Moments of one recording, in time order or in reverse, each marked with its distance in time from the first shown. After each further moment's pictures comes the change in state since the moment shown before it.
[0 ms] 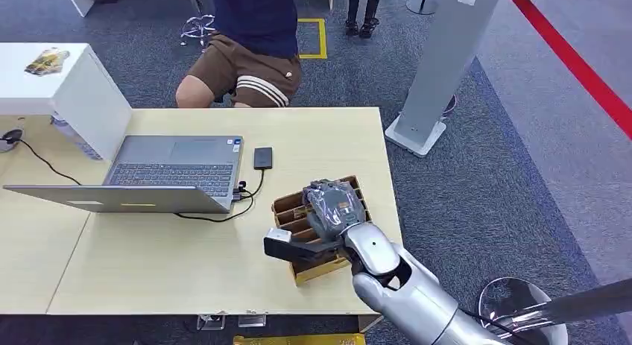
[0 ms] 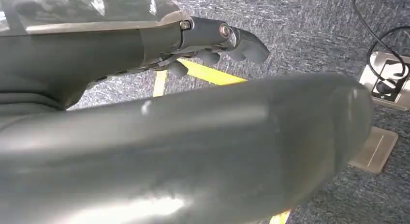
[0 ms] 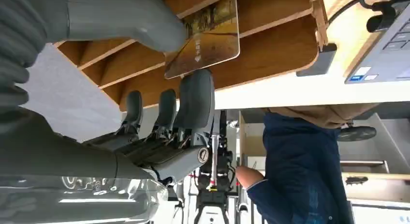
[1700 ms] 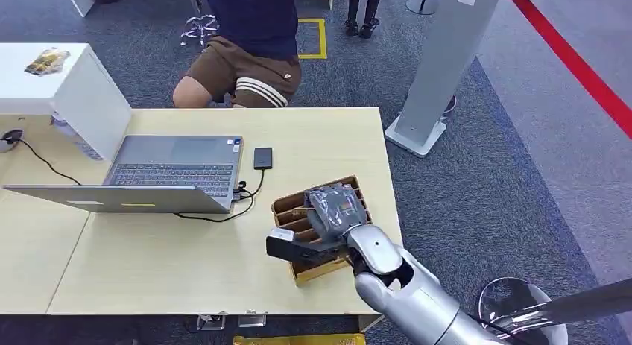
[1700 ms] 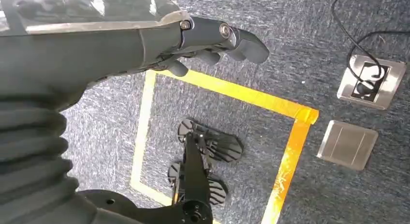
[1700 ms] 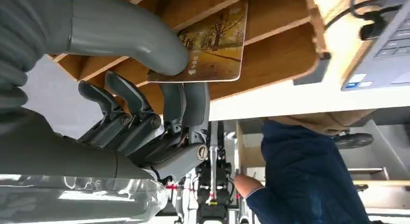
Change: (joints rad) left arm 0.000 0.003 0.000 0.000 -0.019 0.002 -0.053; right arm 0.006 -0.008 -0.008 -0.006 -0.093 -0.008 -0.022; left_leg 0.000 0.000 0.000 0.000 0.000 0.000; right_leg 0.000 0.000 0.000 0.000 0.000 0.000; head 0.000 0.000
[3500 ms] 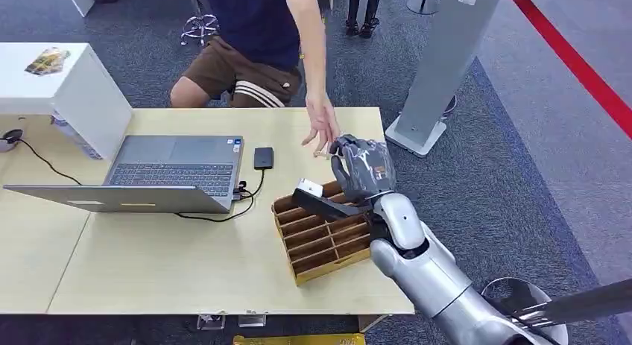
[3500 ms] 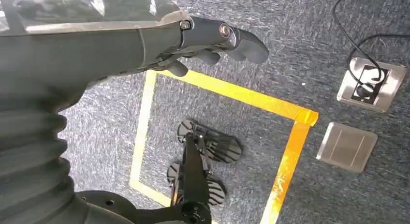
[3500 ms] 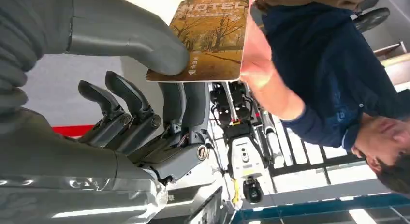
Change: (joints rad) left arm 0.001 0.002 0.000 0.000 0.010 0.000 -0.001; right arm -0.080 0.013 -0.139 0.125 0.088 -0.361 -0.100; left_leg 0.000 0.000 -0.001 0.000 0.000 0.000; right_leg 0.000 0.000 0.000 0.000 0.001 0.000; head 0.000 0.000
